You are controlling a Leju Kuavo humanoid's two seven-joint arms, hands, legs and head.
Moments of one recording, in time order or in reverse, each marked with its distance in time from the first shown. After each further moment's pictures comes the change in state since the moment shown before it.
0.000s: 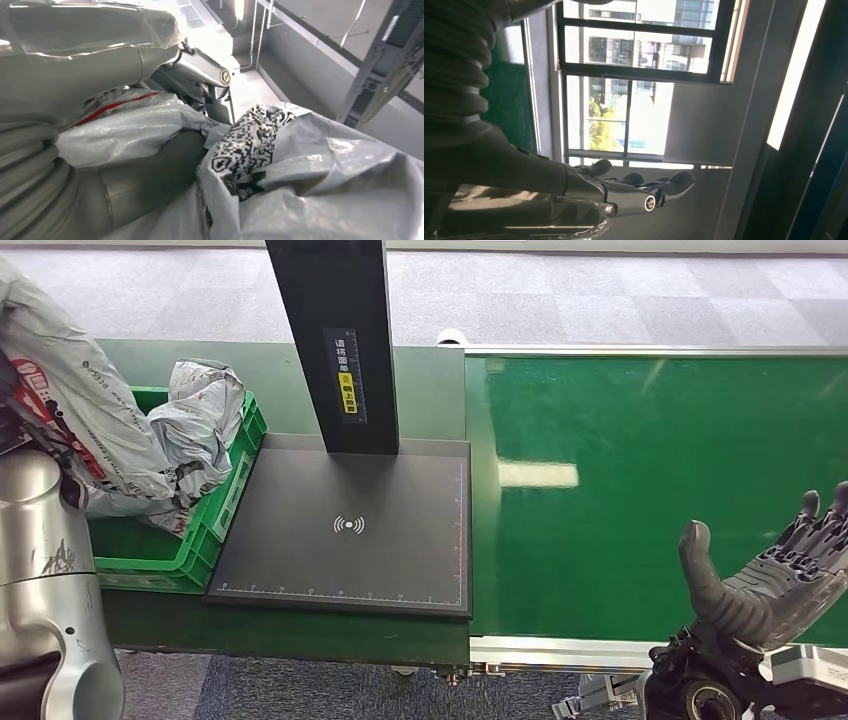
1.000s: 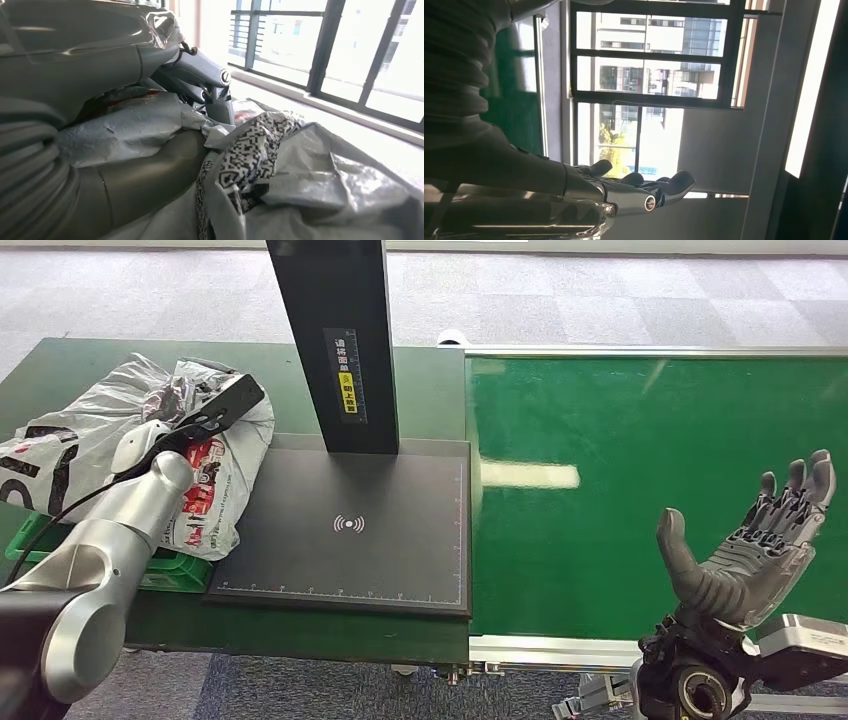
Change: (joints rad) left arm -0.268 -0.024 -0.320 0.835 -0.748 -0.299 0.582; right arm -0.043 -0.003 0.018 0.050 -0.010 0.085 0.059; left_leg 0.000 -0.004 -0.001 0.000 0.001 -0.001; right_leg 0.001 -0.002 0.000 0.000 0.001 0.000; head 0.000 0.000
